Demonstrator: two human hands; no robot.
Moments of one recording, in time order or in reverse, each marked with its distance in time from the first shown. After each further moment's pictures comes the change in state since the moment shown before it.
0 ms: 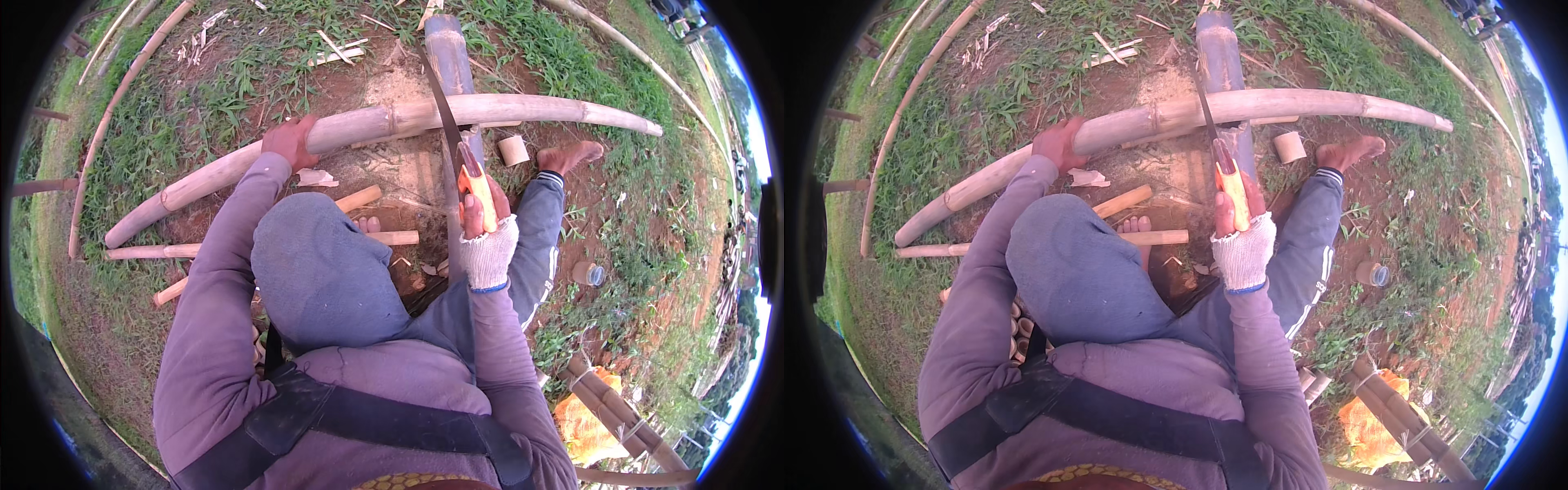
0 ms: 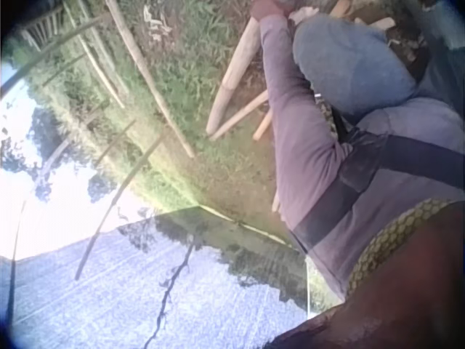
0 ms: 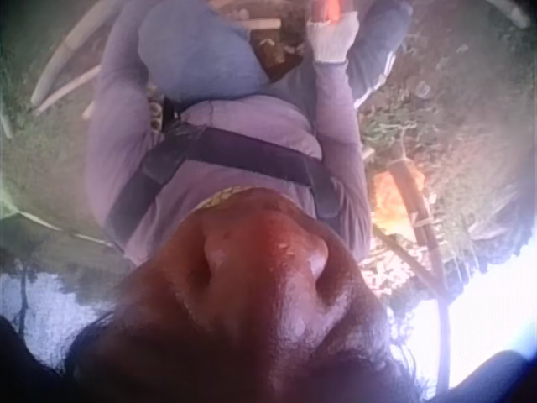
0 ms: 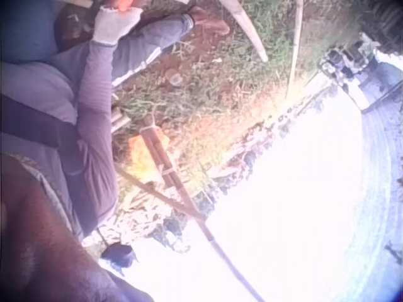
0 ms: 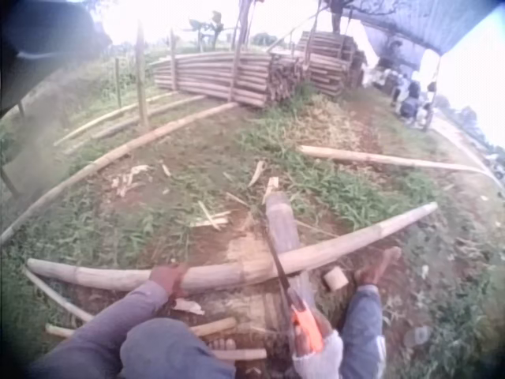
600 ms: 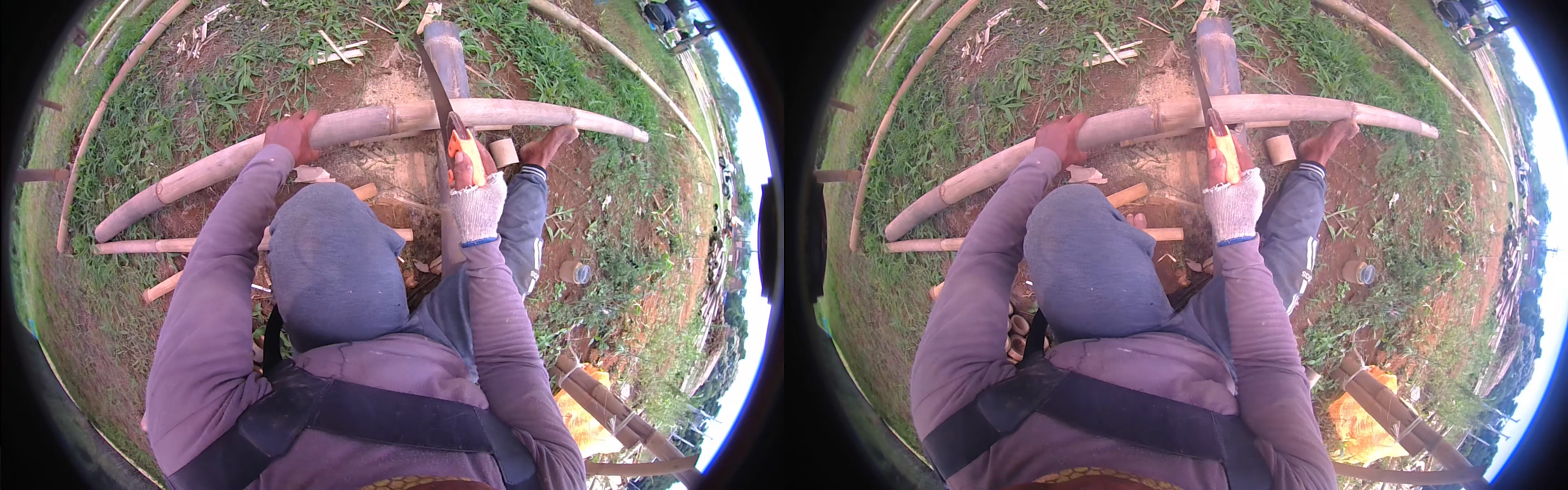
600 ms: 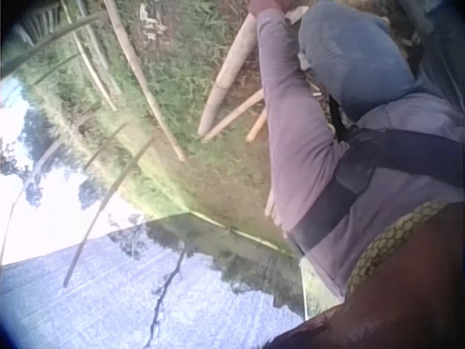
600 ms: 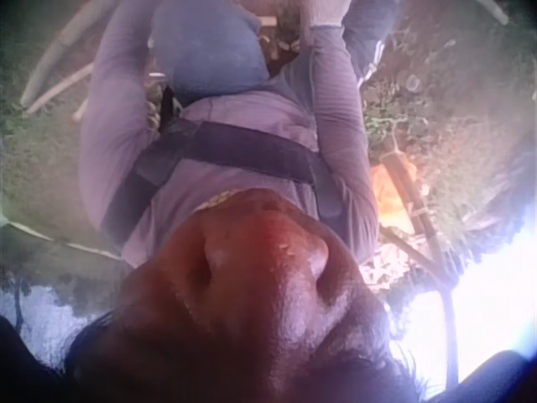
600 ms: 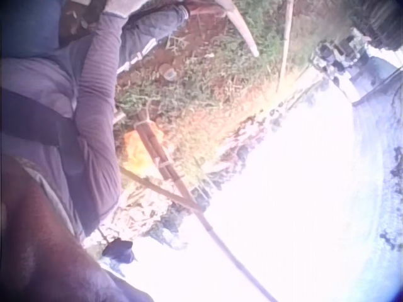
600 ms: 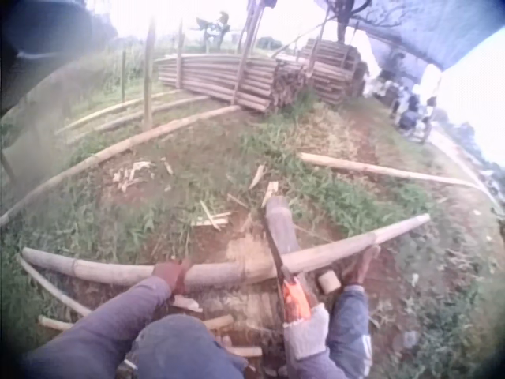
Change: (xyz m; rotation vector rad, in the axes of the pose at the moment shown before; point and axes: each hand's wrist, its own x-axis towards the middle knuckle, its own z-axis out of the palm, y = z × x) left_hand 0.010 0.009 -0.004 -0.003 0.017 0.044; right_hand 0.048 0.013 0.022 -0.064 0.058 -0.063
